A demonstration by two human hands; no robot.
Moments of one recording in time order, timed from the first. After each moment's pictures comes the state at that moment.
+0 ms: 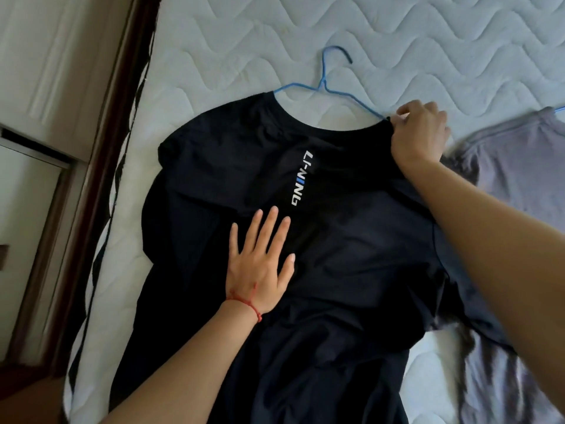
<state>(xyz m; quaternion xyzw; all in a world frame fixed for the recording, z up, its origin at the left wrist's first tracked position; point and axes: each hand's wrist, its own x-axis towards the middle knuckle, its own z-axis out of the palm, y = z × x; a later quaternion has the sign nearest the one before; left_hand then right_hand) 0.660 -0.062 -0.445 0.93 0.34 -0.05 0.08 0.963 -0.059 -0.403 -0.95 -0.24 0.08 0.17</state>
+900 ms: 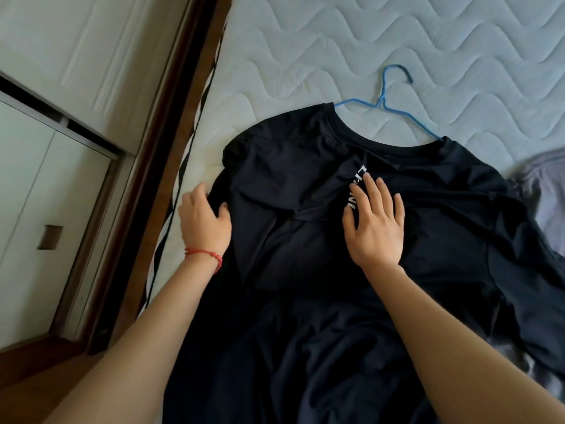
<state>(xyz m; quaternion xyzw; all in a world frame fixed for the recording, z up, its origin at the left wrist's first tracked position) 0.602 0.063 -0.398 0.68 0.67 0.13 0.27 0.793 -0.081 -0.445 -0.89 -0.42 0.07 0.15</state>
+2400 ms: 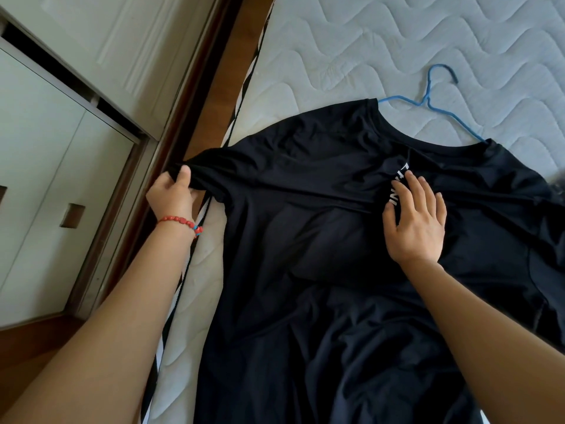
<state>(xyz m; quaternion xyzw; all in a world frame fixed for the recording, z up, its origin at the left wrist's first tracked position) 0.529 0.124 -0.386 0.33 0.70 0.38 0.51 0.787 -0.080 -0.444 -0.90 -0.42 0.04 0.15</state>
